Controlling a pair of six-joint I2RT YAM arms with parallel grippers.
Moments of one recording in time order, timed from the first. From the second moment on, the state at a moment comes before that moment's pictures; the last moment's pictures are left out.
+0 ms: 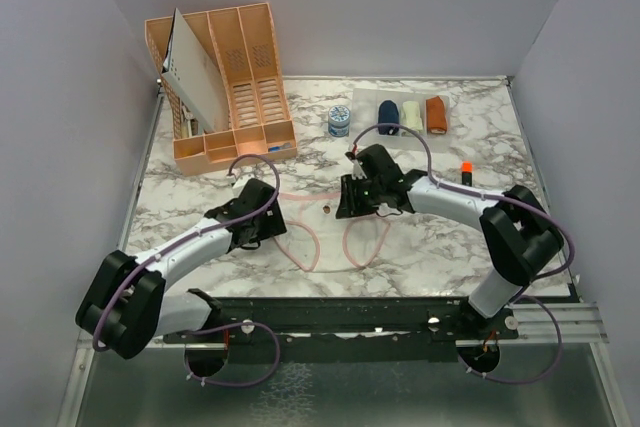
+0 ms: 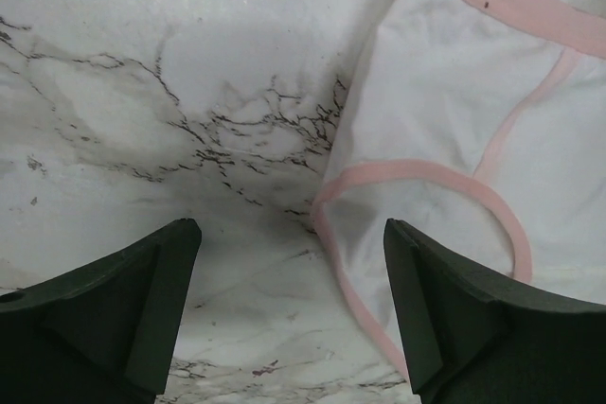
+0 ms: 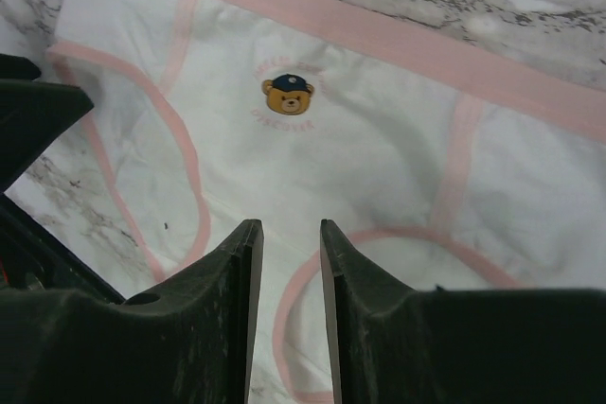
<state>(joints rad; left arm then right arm) -0.55 1.20 0.56 -0.38 -0.23 -0.75 0.67 1.66 0.97 -0.22 -0.25 0.45</state>
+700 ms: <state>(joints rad) -0.26 1.28 0.50 -0.09 0.11 -0.70 0.72 1.80 1.14 -0.27 -0.25 0.45</state>
